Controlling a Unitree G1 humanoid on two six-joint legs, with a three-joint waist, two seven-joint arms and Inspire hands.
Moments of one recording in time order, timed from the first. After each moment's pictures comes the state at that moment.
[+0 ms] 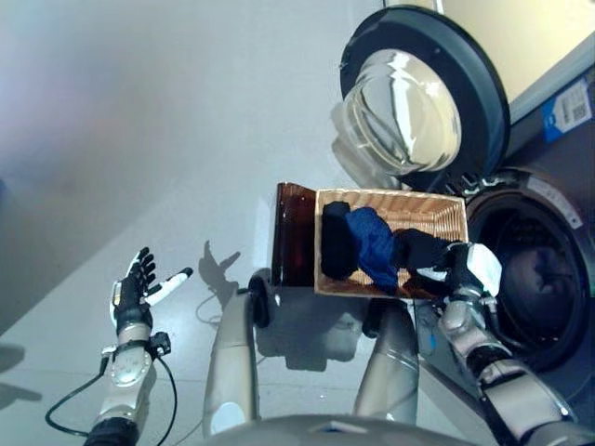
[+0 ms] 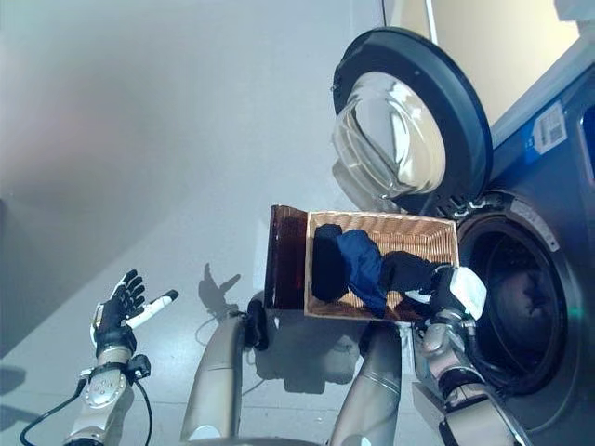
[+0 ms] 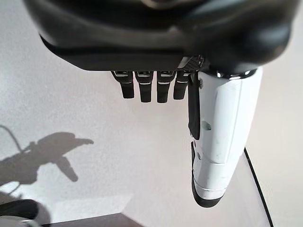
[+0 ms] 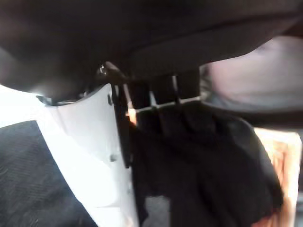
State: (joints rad) left arm 0.08 0.37 -0.01 0.62 -0.36 -0.41 0.25; right arm -0.35 -0.48 0.28 1.09 -0.04 -0.14 -0.65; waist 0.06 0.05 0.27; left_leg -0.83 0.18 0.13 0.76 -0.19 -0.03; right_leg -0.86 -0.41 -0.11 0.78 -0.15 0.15
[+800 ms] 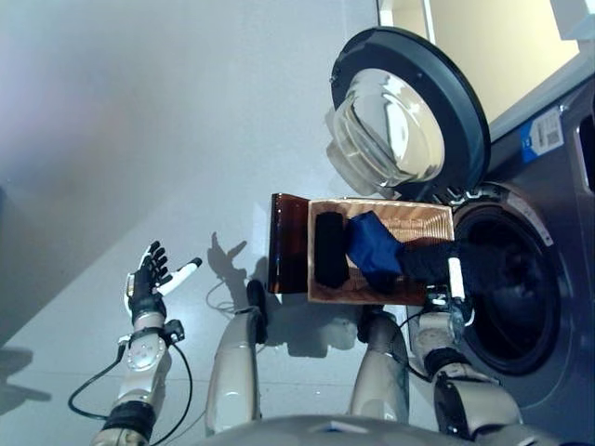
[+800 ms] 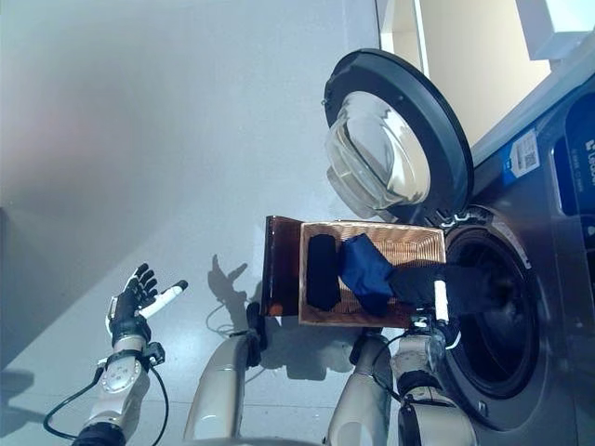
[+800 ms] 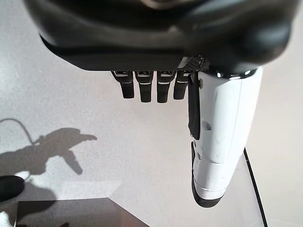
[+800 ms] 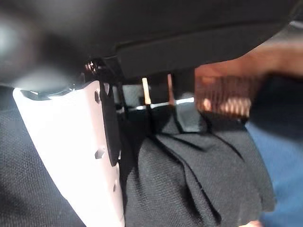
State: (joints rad) left arm 0.01 0.31 -0.01 0.65 -0.37 -0.37 0.24; right arm -0.36 -0.20 -0.21 1.09 1.40 -0.44 -0.17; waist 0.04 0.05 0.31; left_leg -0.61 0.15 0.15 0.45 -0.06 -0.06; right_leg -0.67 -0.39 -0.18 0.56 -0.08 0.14
